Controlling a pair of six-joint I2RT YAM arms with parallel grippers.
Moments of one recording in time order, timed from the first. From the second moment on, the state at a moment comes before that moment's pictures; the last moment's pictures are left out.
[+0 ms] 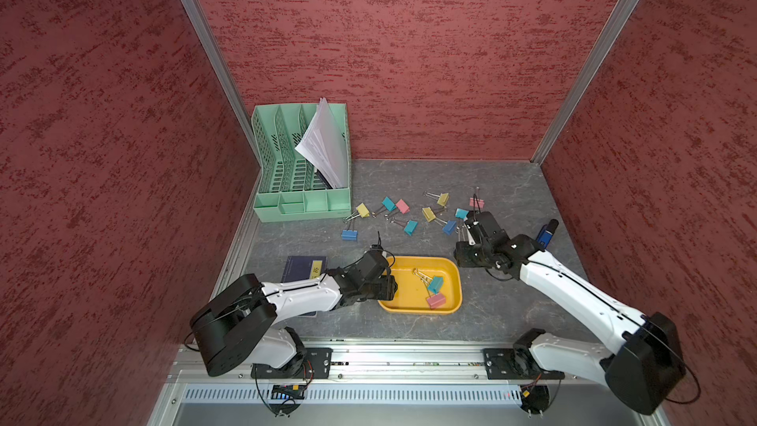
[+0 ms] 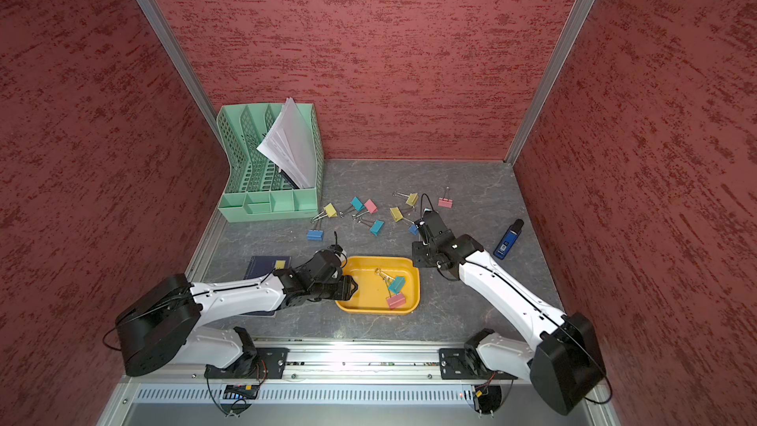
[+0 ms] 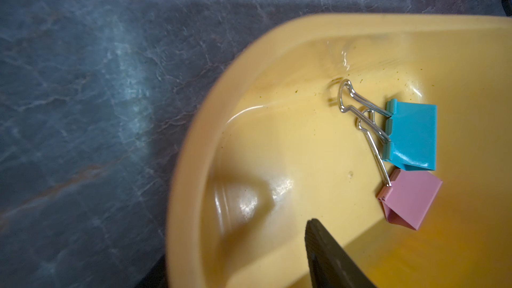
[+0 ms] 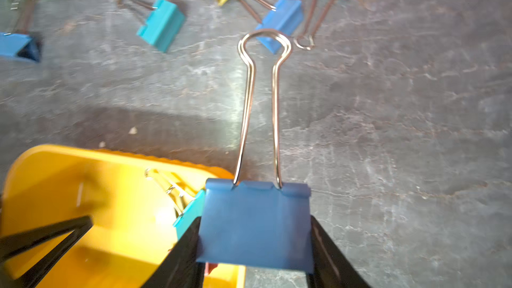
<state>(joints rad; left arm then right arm) -0.87 1.39 0.55 -0.12 0.05 -0.74 0.57 1.16 0.89 -0.76 0.07 0.46</state>
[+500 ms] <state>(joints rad) -0.87 1.39 0.55 -0.12 0.05 -0.74 0.80 1.23 0.88 -0.81 -0.04 0.35</state>
